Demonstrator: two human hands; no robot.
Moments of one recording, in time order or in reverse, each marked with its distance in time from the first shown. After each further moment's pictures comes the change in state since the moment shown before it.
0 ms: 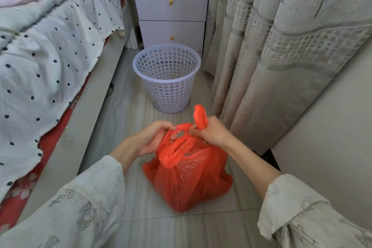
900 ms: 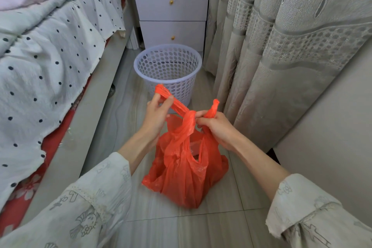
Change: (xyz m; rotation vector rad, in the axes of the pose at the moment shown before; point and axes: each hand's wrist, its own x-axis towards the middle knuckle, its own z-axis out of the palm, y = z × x) left_hand 0.005 0.021 0.019 0.195 0.650 0.709; right_hand 0.003 -0.001 -0.003 0.604 0.000 -0.097
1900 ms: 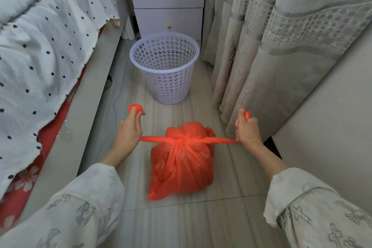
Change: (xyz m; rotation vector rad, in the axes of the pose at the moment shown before) left_hand -0.019 -0.064 -0.072 0.790 0.079 0.301; right_hand -0.004 0.067 -0.070 -0.157 0.608 0.058
